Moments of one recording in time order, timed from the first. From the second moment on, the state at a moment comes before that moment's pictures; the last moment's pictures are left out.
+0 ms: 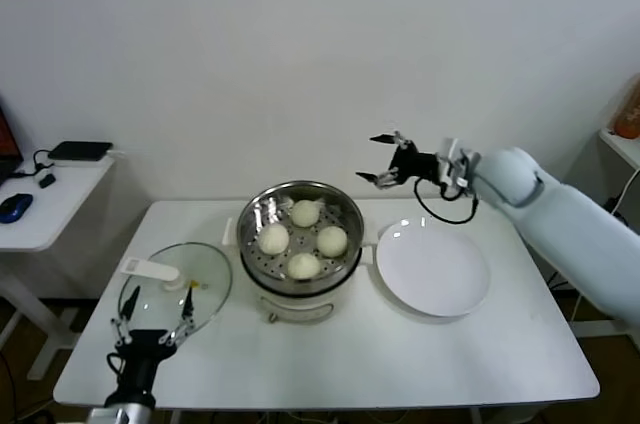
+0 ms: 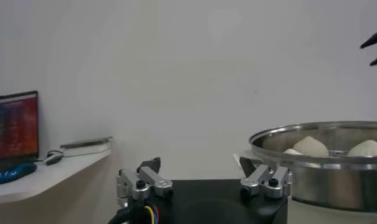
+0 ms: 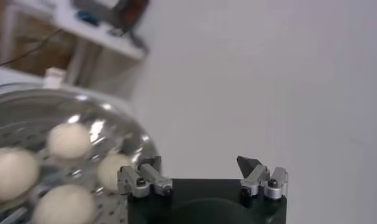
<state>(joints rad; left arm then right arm) 1.73 -1.53 -0.73 -2.14 -0.01 -0.11 0.07 -0.18 0.75 -0.35 1.49 0.48 -0.11 -0.48</state>
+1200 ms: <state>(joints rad) 1.71 -1.53 -0.74 -2.14 0.00 -0.09 0.05 -1.47 1.32 0.50 1.87 0.32 0.21 -0.11</state>
